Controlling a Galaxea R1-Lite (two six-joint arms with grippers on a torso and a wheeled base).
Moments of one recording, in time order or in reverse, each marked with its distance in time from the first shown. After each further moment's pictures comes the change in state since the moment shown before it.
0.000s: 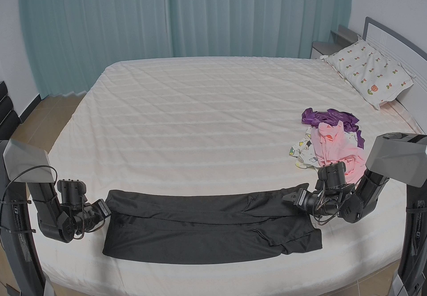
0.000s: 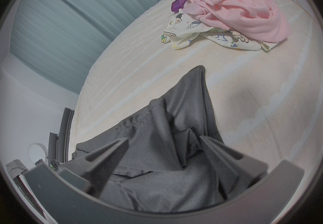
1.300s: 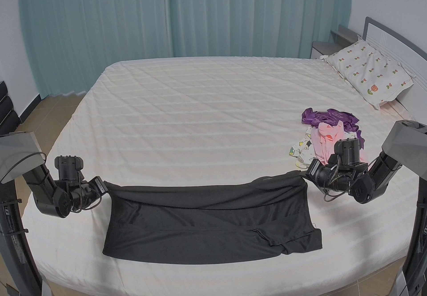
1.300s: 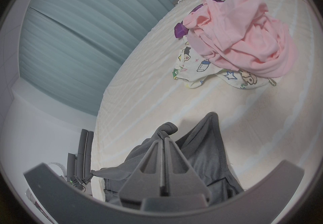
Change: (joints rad) left arm 0.015 -0.096 -0.227 0.276 0.001 -0.003; right arm -0.098 -0.079 -0.105 -0.003 0.087 0.110
